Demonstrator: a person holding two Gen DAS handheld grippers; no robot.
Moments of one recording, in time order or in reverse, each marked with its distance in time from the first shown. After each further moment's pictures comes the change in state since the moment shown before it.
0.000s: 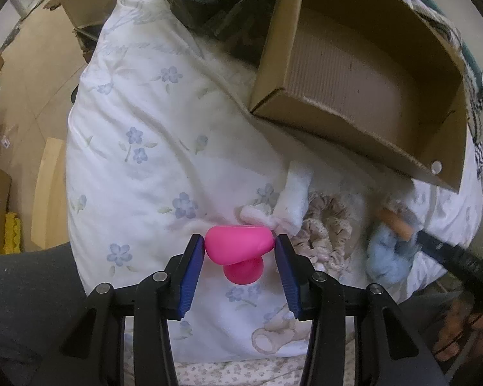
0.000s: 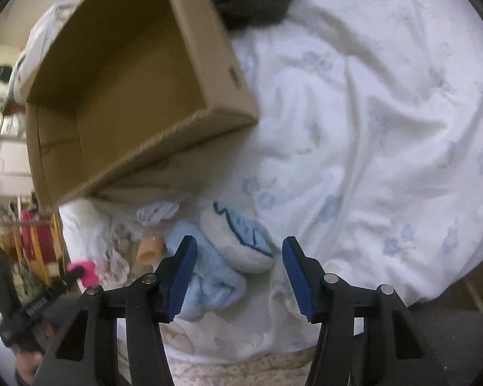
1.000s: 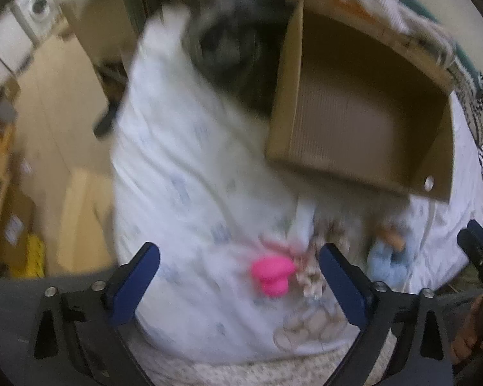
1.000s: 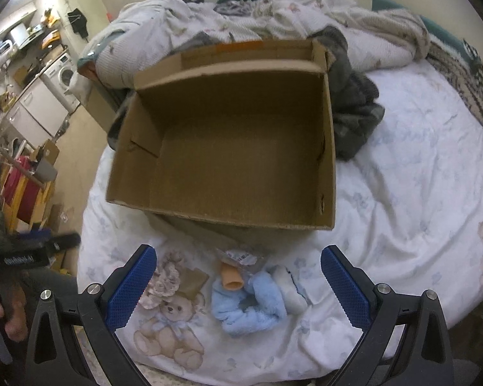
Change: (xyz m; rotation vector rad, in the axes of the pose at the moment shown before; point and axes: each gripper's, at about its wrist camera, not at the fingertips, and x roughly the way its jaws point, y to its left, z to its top) left arm -0.043 0.013 0.005 0.036 -0.077 0.069; right arm -0.080 0.103 -0.023 -0.380 -0.356 -0.076
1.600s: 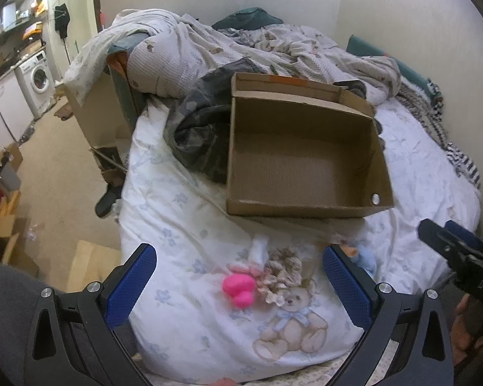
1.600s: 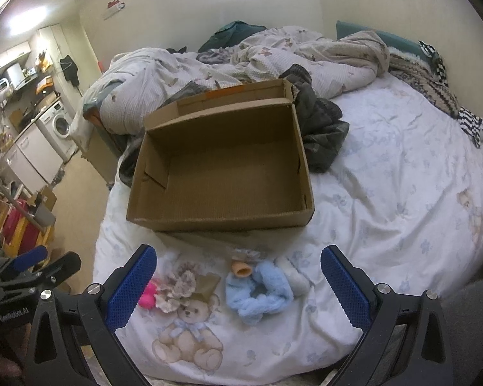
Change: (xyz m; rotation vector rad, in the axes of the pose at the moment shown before) left arm -0.099 -0.042 -0.063 0.155 -0.462 0.008; right arm -0.067 0.014 -0.046 0.097 -0.238 -0.034
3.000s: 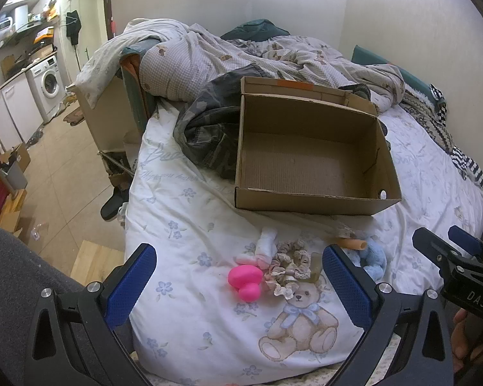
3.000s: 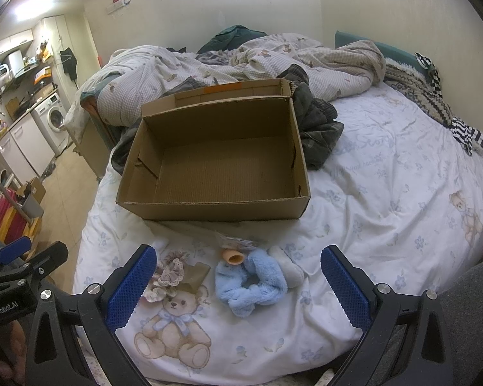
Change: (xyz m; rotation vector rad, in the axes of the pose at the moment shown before) left arm 0.002 -0.004 -0.033 -0.012 -0.072 0.019; right arm 0.007 0.007 -0.033 -0.048 -0.038 -0.060
